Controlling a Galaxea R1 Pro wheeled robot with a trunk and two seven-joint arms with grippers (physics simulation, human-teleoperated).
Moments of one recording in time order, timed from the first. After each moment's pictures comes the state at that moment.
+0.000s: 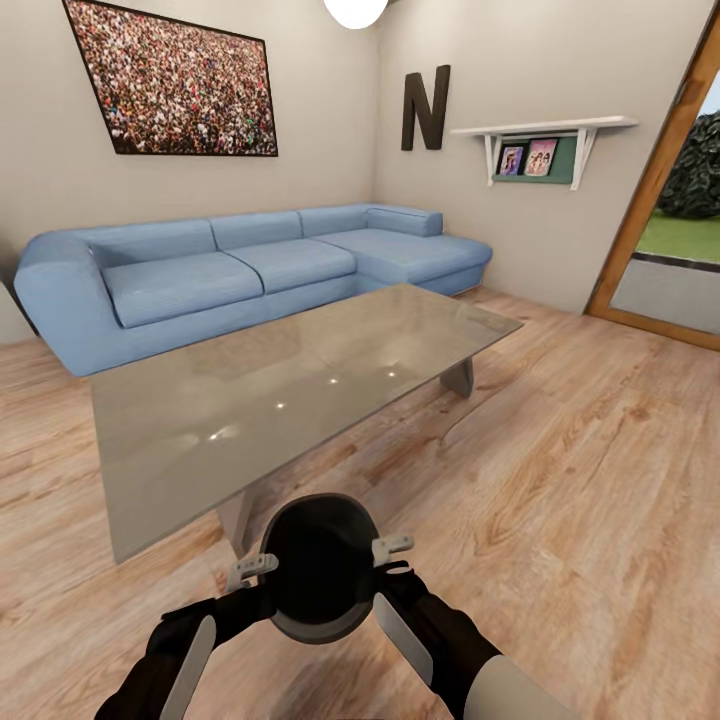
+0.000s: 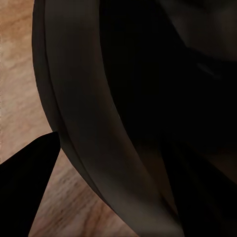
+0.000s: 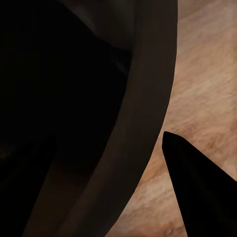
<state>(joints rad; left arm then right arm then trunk) -0.27 -0.03 0.04 -1.13 0.27 0.65 -0.11 -0.59 0.17 0.64 -0.72 -0.53 0.47 -0.40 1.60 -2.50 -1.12</state>
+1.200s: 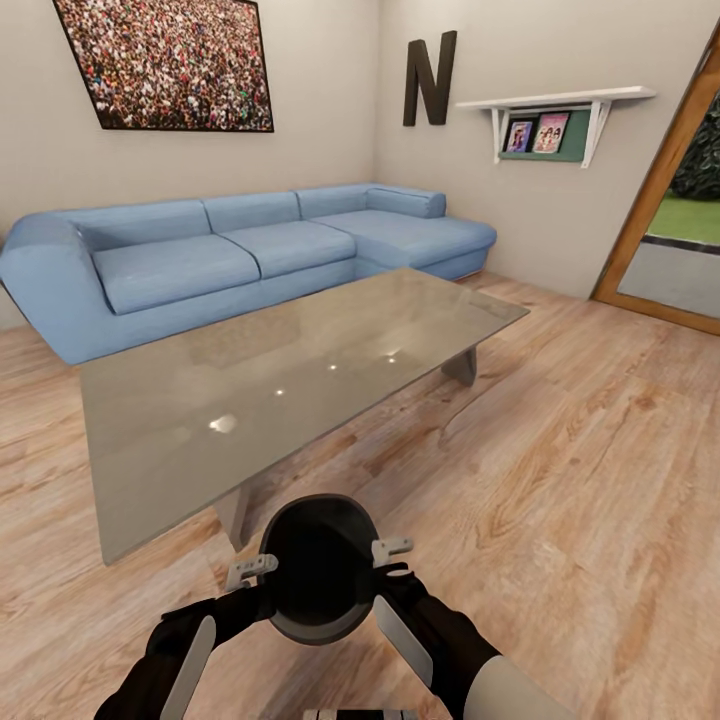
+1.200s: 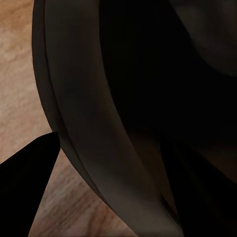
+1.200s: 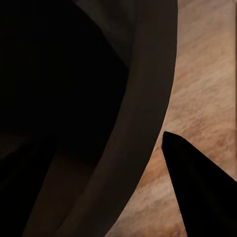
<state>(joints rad) -0.27 -0.03 0.04 -1.13 0.26 0.65 -0.12 -0.59 0.17 0.65 -0.71 -0.54 0.45 -0.40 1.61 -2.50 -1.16</state>
